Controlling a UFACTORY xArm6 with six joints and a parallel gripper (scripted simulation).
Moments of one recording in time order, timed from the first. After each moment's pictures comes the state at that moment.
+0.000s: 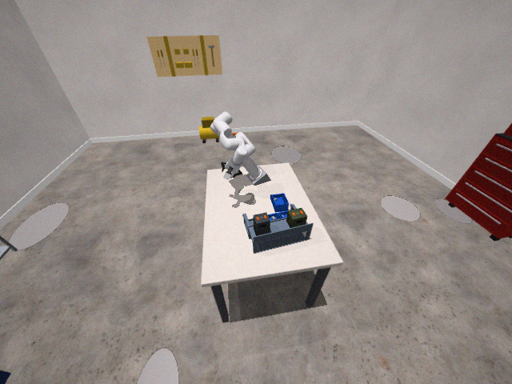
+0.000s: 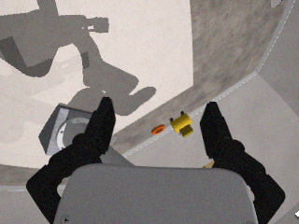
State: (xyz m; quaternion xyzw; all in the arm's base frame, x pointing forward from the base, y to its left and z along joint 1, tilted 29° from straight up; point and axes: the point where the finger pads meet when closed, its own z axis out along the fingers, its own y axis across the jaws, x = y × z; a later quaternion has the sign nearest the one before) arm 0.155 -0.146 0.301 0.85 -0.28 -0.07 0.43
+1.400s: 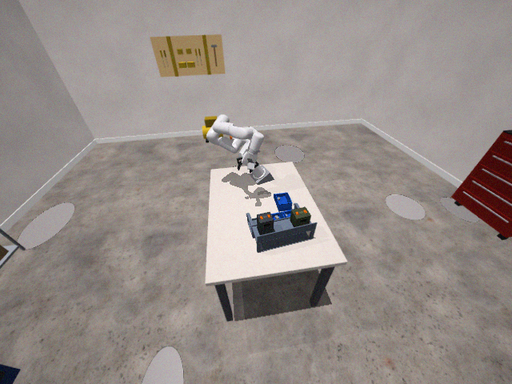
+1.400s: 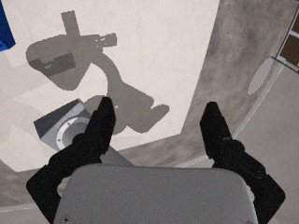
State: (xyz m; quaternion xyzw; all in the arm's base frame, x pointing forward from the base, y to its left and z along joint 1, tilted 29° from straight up) arm 0.207 -0.046 0.301 0.90 -0.04 0.05 0.43
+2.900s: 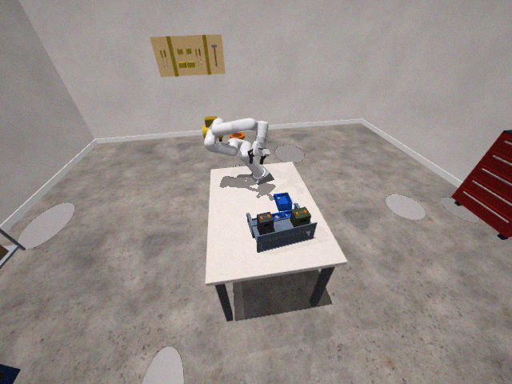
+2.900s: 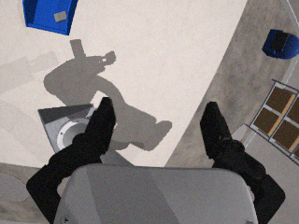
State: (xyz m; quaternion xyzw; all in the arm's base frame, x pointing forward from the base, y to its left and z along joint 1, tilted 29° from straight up) arm 0.207 0.052 0.301 0.88 0.16 0.15 0.41
